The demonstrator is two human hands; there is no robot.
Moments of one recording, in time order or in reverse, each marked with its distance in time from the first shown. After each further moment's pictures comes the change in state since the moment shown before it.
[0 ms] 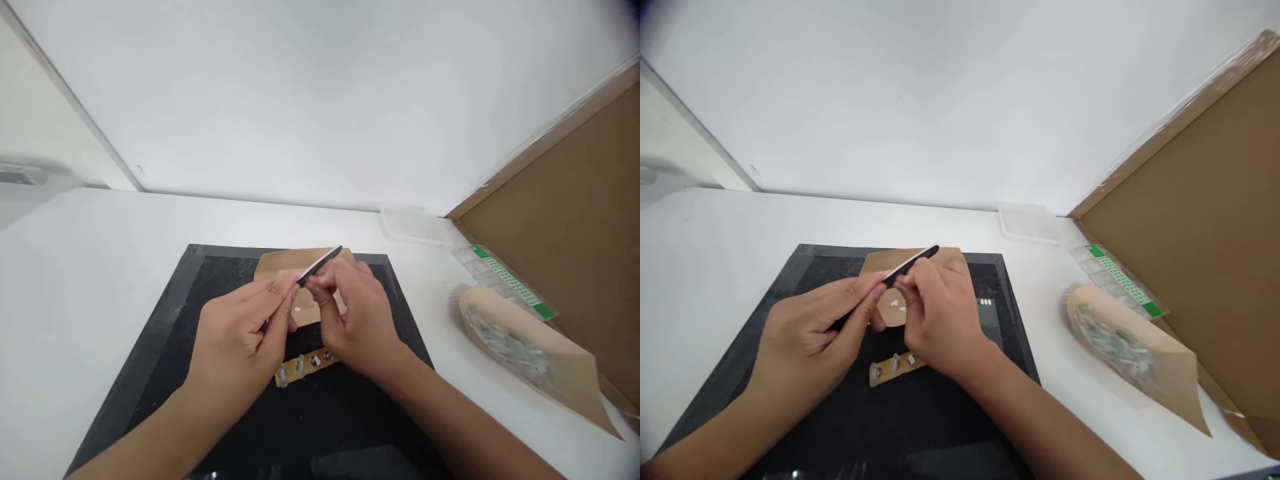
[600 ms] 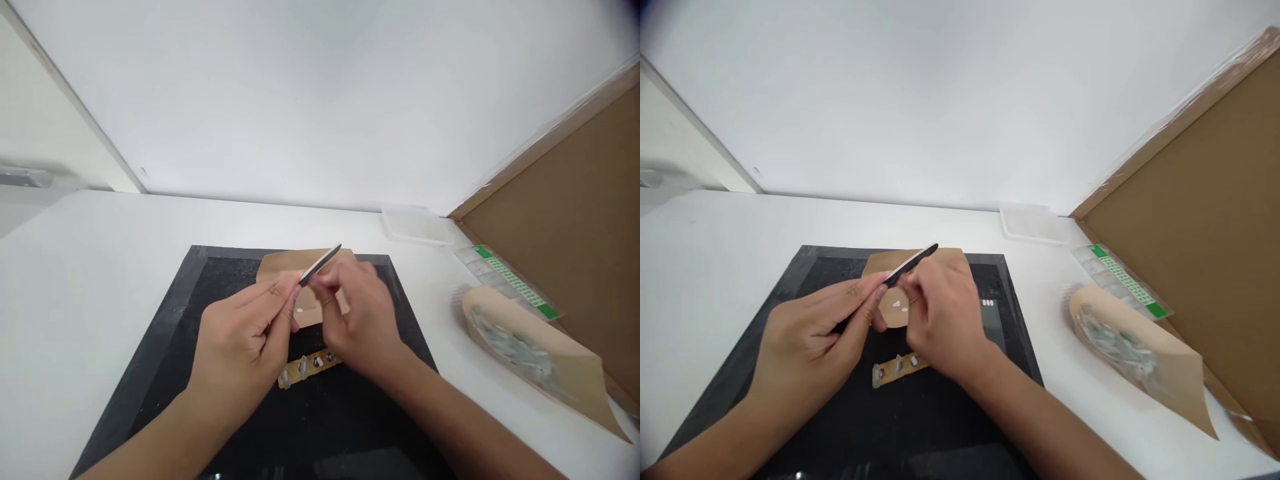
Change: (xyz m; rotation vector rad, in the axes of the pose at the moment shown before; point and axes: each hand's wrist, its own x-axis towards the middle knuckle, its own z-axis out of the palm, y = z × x) left_hand 0.000 -0.001 0.001 0.027 0.028 0.030; right_hand -0.002 -0.003 0.004 0.019 0.036 0.009
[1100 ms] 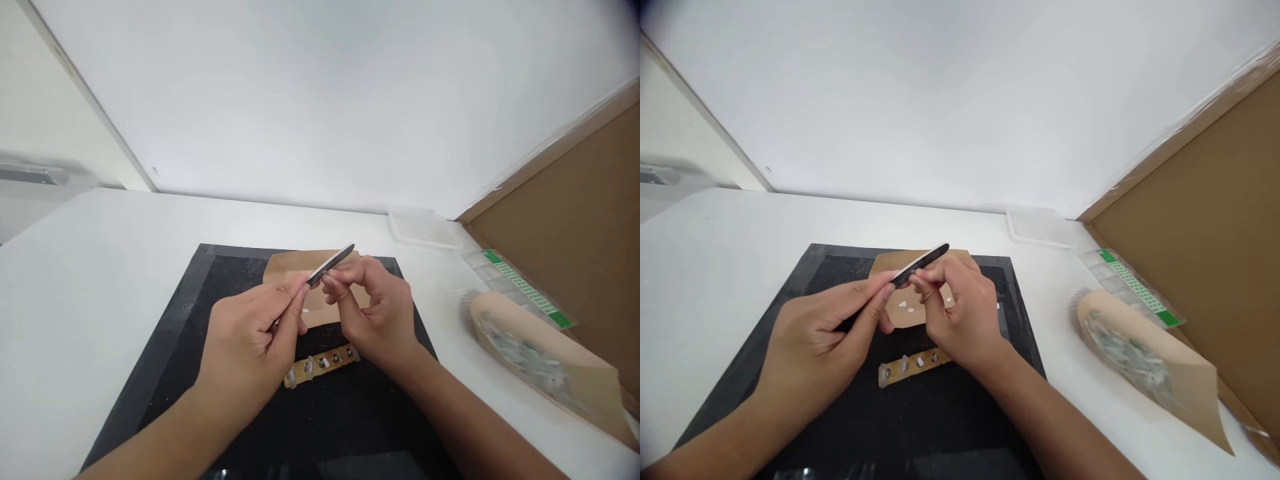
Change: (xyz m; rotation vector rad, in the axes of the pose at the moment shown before) left_hand 0.001 0.004 -0.005 -0.020 -0.022 -0.090; right_hand 0.000 0.004 -0.004 0.184 0.079 0.059
